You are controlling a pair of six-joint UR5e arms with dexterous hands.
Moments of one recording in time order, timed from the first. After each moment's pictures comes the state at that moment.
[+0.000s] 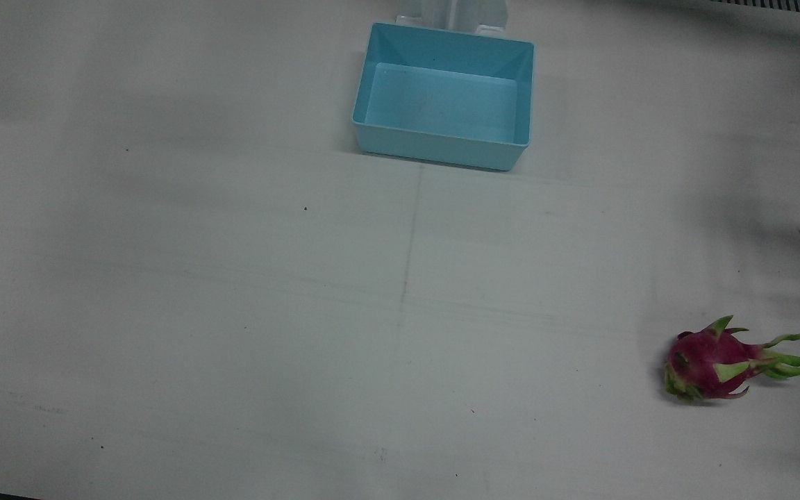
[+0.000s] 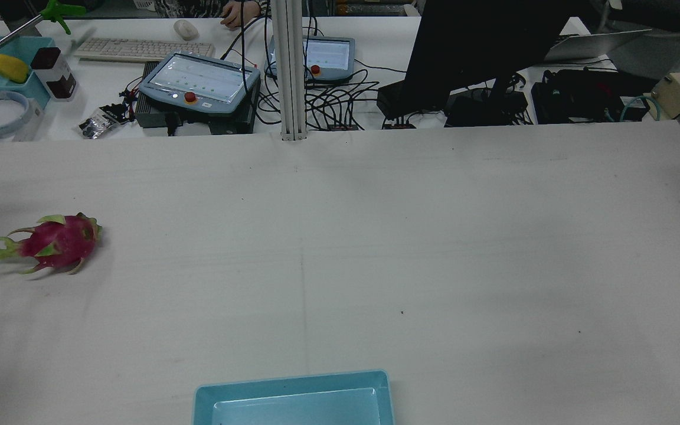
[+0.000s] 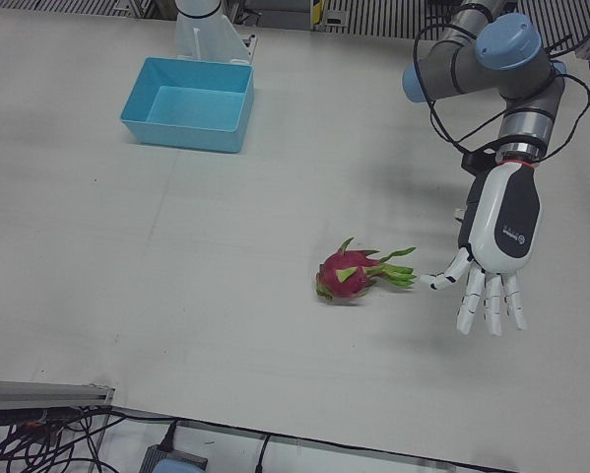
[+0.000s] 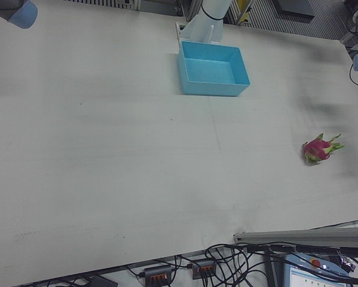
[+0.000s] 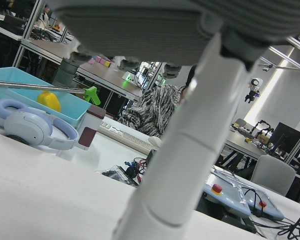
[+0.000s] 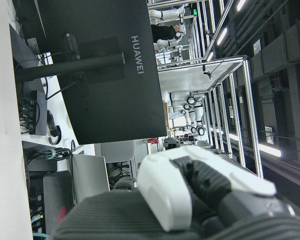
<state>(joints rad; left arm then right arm) -1.24 -1.61 -1.79 0.27 1.55 1.10 1.49 -1.65 1.68 -3.22 -1.55 0.16</state>
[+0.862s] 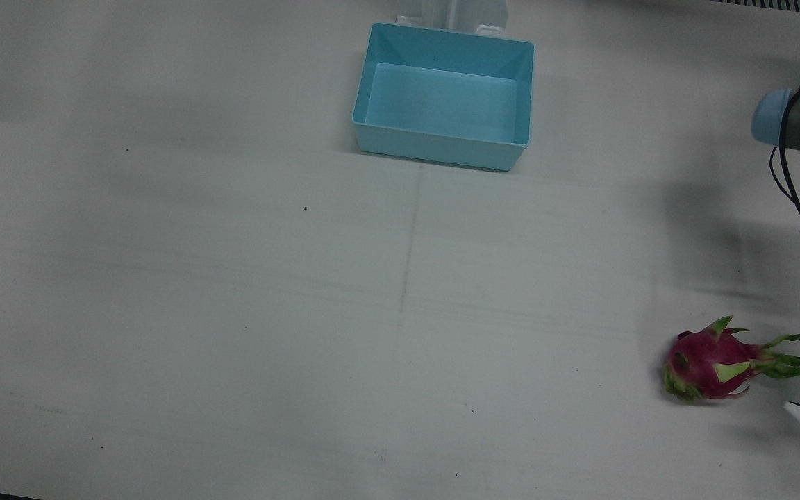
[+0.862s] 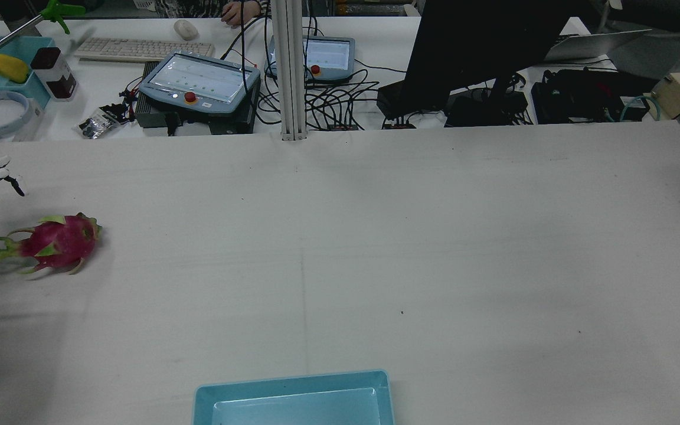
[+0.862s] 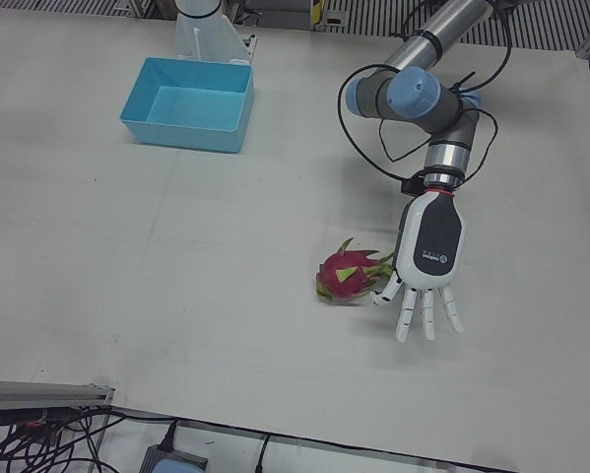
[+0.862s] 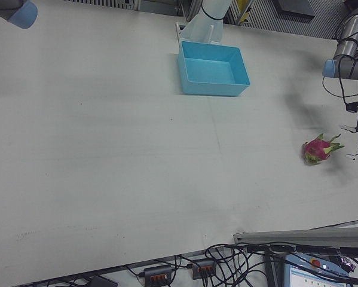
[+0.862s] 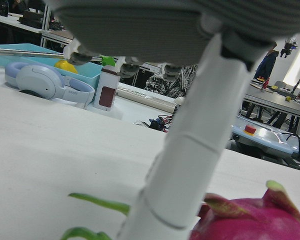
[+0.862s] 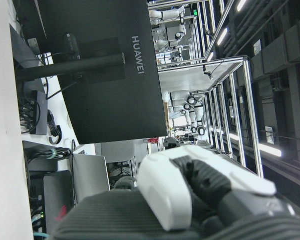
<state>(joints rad) -0.99 -1.74 -1.71 0.49 1.31 1.20 1.49 -1.65 1.68 -3.22 -1.55 0.16</state>
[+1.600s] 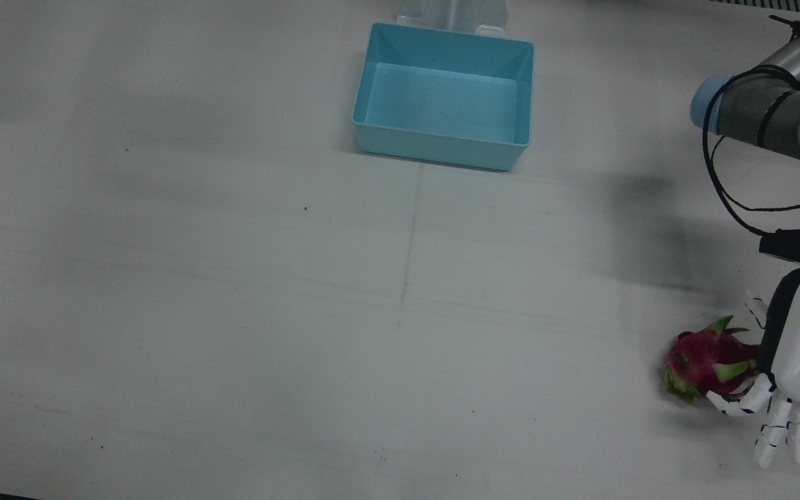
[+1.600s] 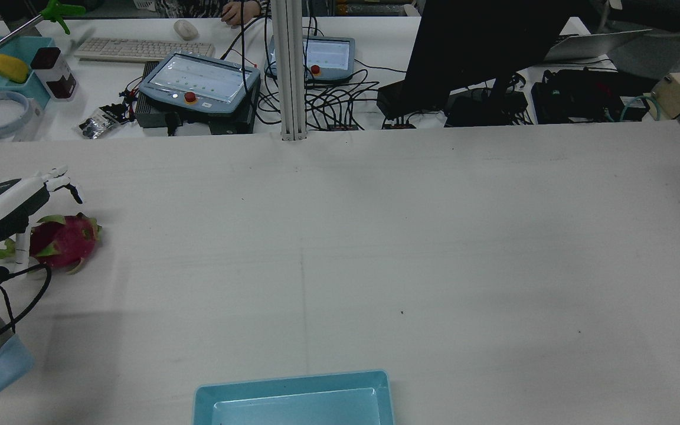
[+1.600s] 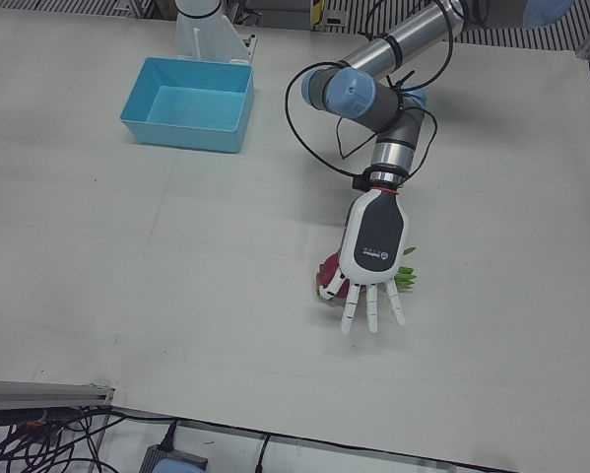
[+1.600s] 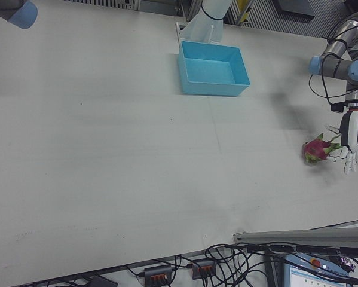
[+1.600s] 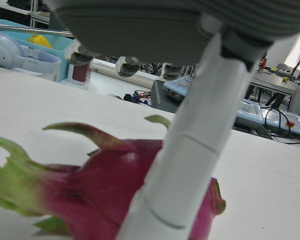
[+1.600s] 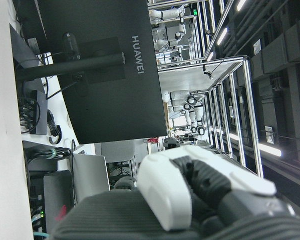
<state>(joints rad) -0.86 -1.88 -1.72 0.68 1.23 1.17 1.49 -1.65 1.68 -3.22 -1.55 0.16</state>
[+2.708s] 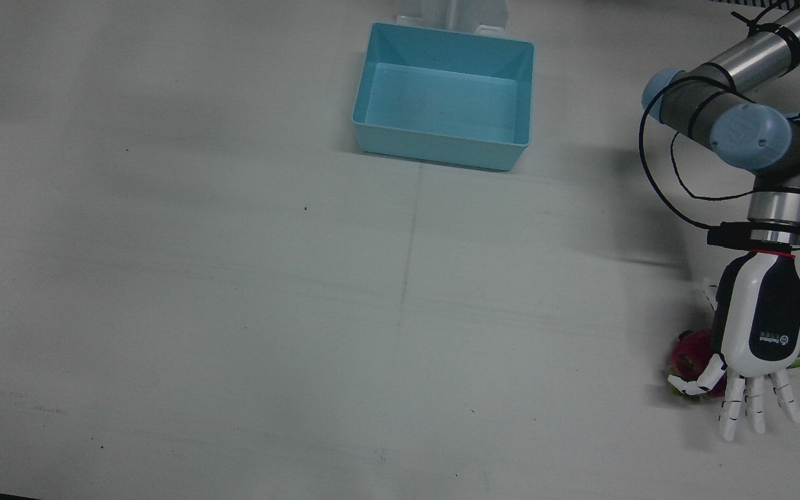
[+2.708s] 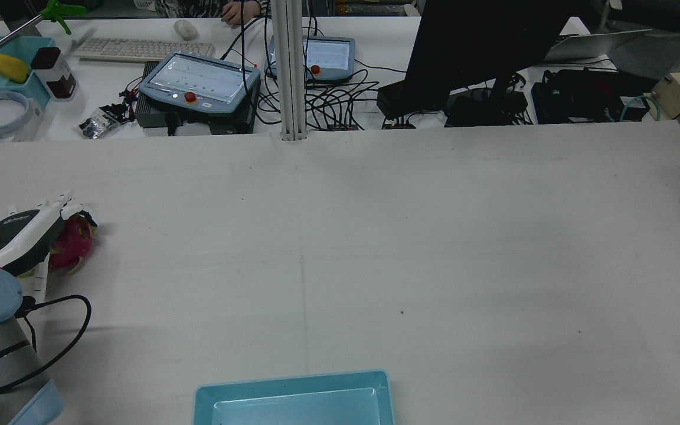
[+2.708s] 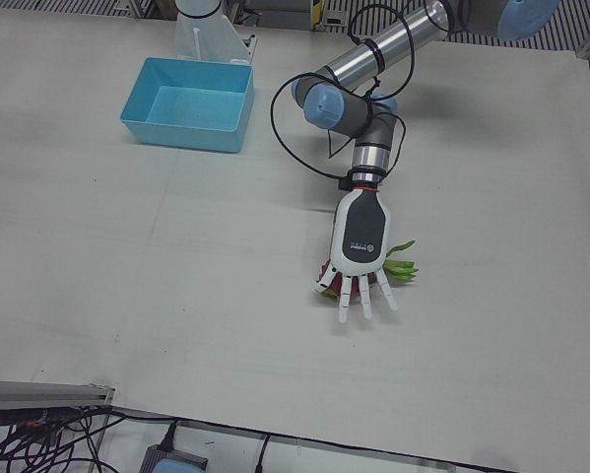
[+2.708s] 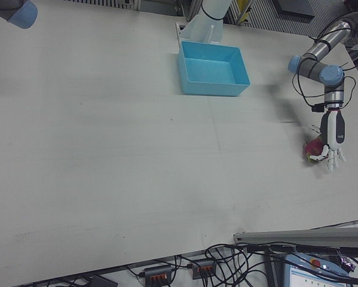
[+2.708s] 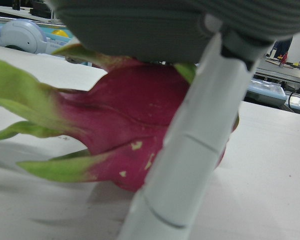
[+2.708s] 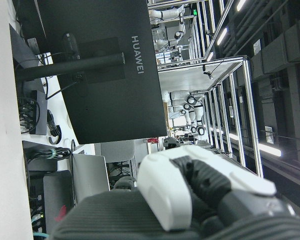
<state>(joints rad) -0.71 -1.88 -1.66 0.72 1.04 1.13 1.49 -1.65 1.68 -3.22 -1.55 0.16</state>
